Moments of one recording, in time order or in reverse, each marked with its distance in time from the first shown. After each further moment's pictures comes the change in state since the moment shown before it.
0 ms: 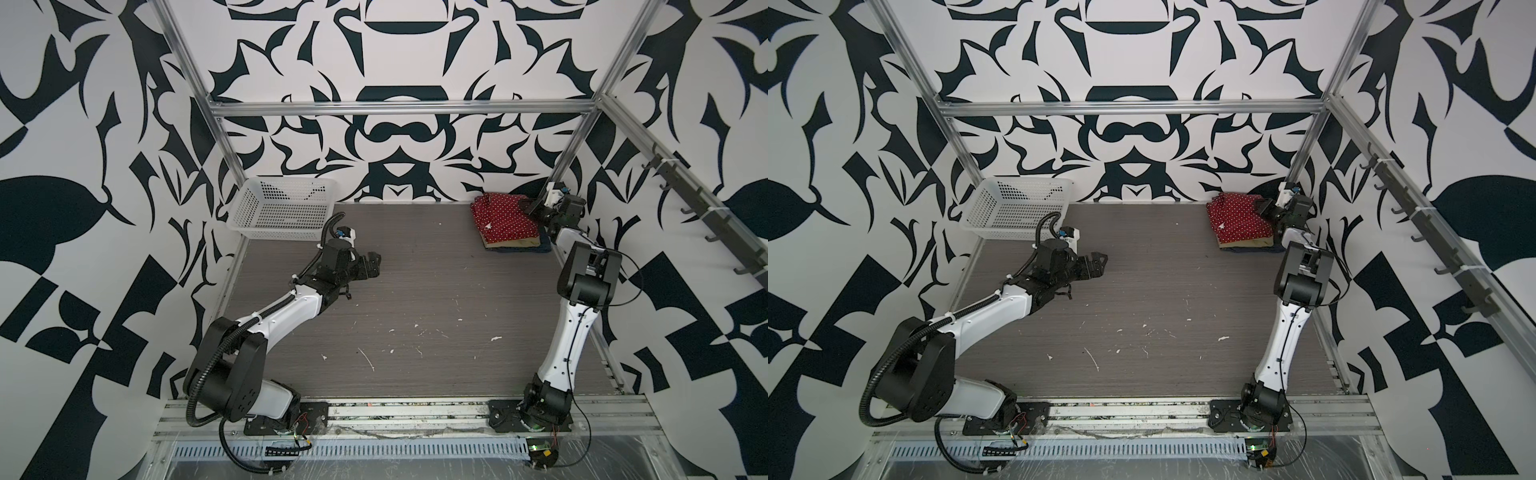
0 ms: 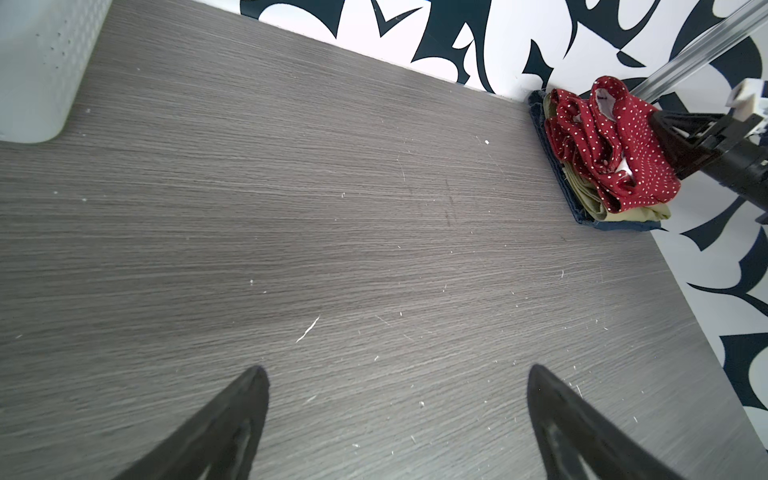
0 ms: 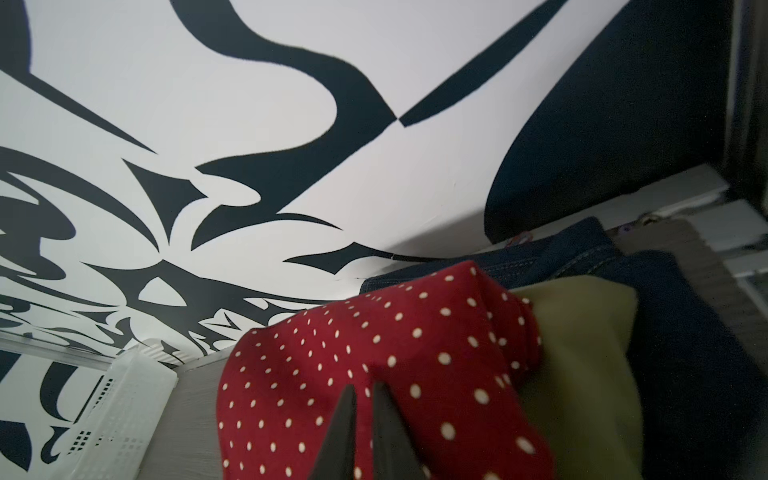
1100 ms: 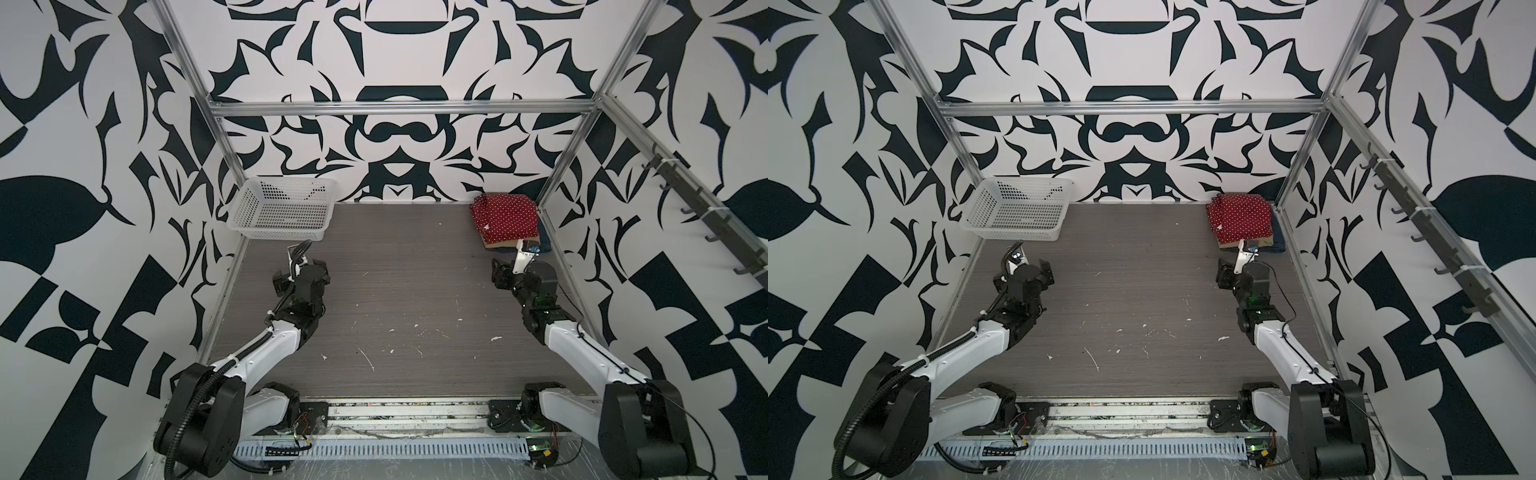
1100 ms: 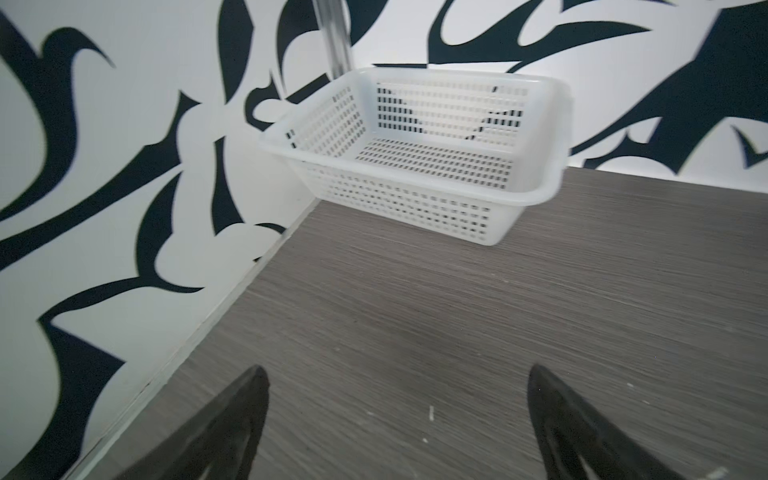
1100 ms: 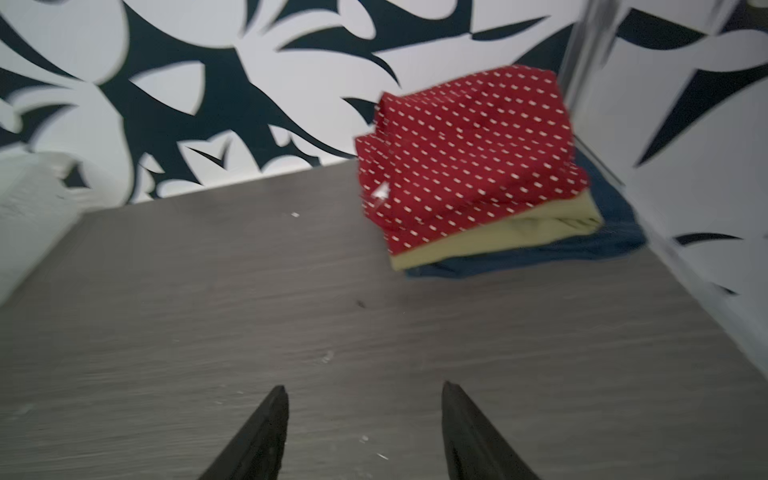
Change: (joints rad) left arm 0.141 -0.268 -0.358 0.241 -0.807 0.290; right arm 0.424 -1.291 -1.379 -0.010 0.806 -0.364
